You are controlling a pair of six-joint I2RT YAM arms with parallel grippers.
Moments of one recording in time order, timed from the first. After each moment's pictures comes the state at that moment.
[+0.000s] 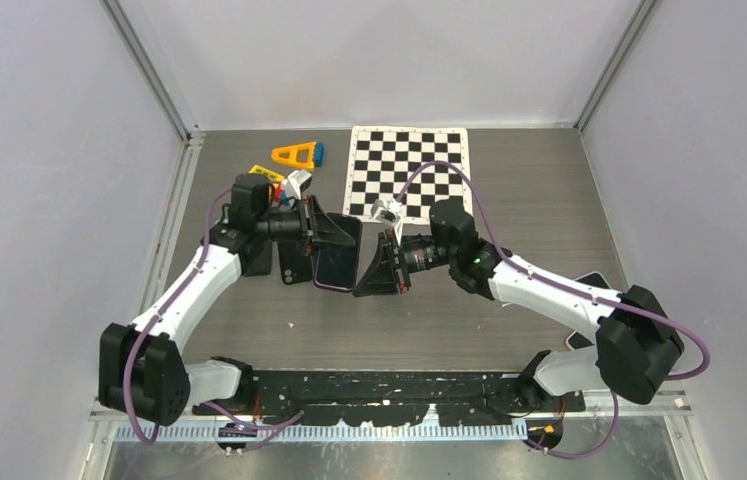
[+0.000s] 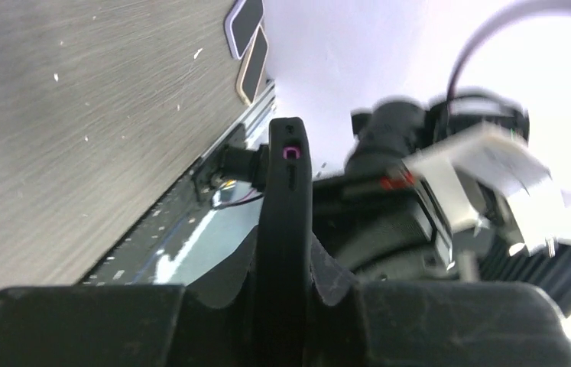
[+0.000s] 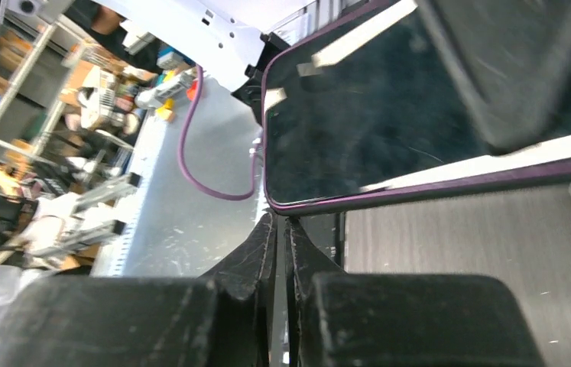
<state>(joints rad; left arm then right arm) -0.29 1.23 0.93 -0.20 1.05 -0.95 0.77 1.35 0.84 0.31 -0.98 0.45</state>
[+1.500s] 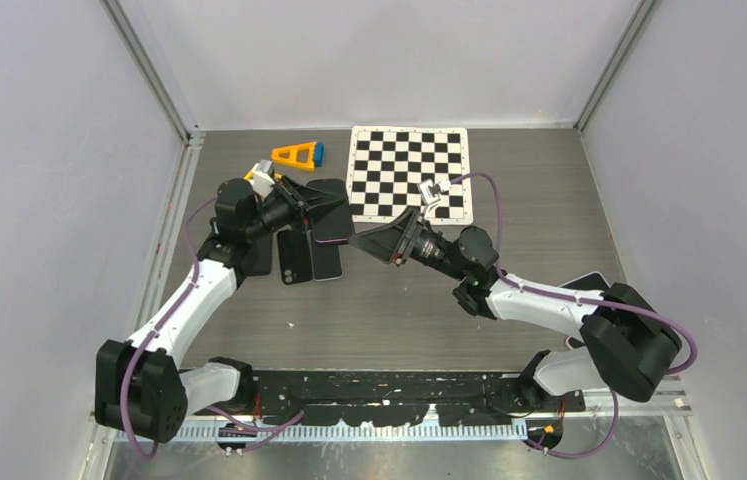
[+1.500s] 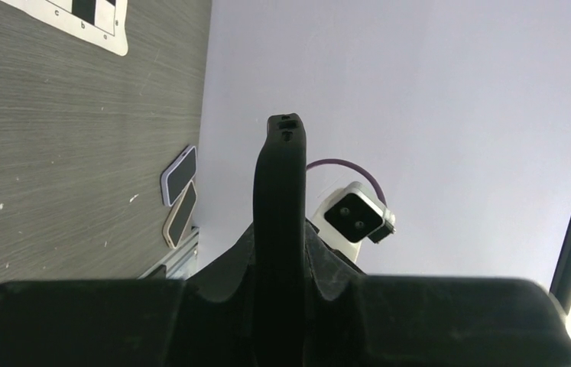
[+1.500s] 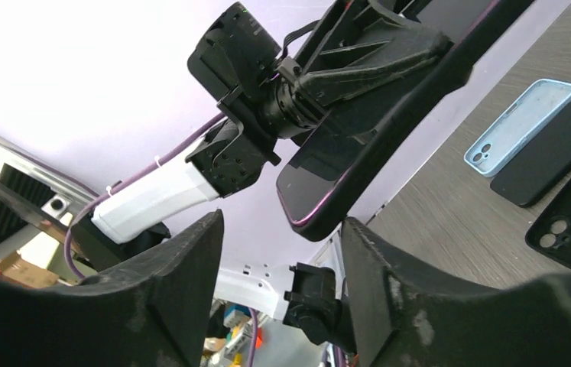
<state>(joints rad) -0.25 1.16 0.79 0.21 0.63 -1.49 0.80 1.34 0.62 1.04 -0.37 1.10</state>
